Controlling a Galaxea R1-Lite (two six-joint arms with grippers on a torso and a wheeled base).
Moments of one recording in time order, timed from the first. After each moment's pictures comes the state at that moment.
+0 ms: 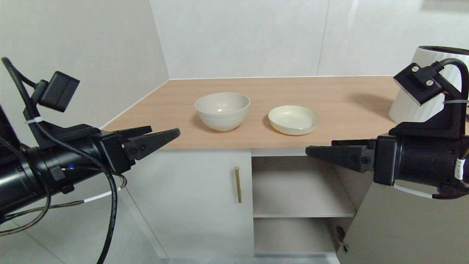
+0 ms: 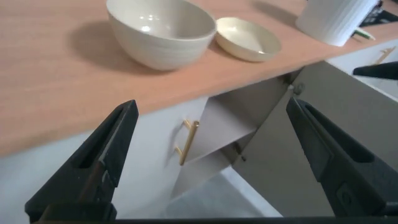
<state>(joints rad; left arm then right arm) -0.27 1.32 -0.67 -0.58 -0.38 -0.23 0.67 1.35 -0.91 -0.23 0.17 0.29</state>
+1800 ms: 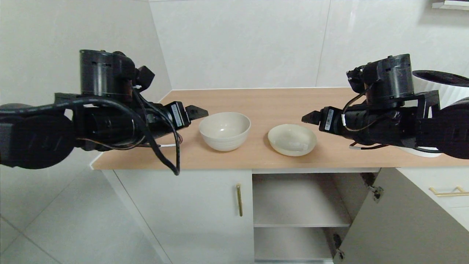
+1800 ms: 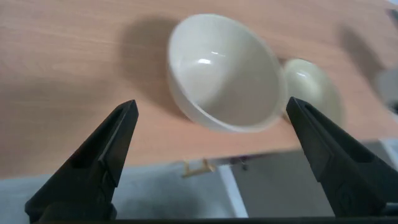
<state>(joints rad) -0.37 1.70 -1.21 -0.13 0.01 -0.46 0.52 1.75 -1.29 -0.07 -0.26 0.45</state>
